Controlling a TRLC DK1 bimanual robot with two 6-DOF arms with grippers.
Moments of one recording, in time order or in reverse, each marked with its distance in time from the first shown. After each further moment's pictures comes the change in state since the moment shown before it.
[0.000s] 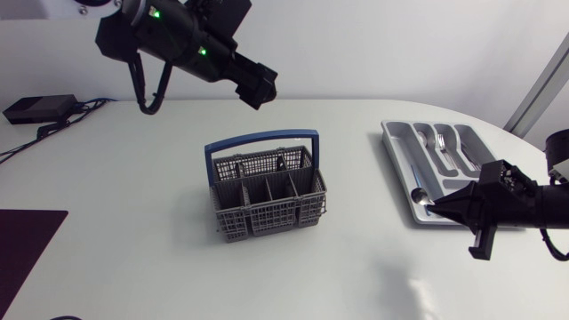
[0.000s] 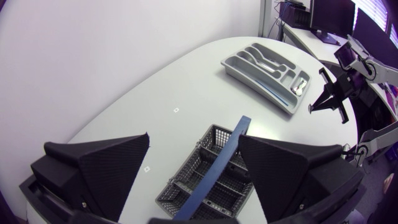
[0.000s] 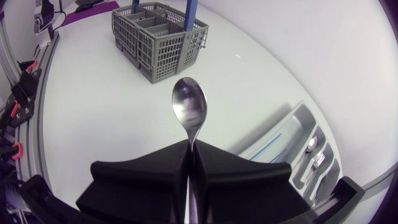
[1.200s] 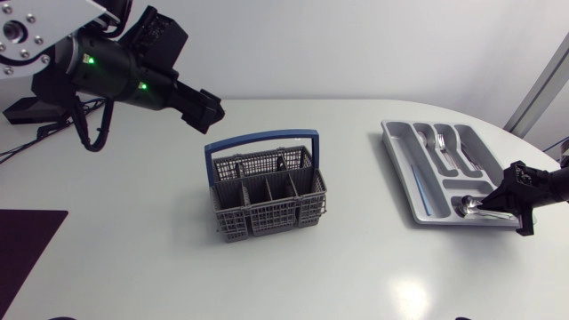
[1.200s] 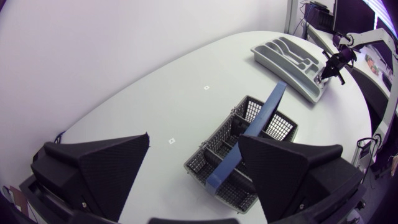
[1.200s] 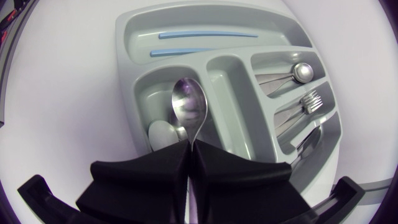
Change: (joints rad) left arm 0.146 -0.212 -0.304 0.093 -0.032 0.012; right arm -0.312 0.768 0.595 -0.132 0.237 -0.603
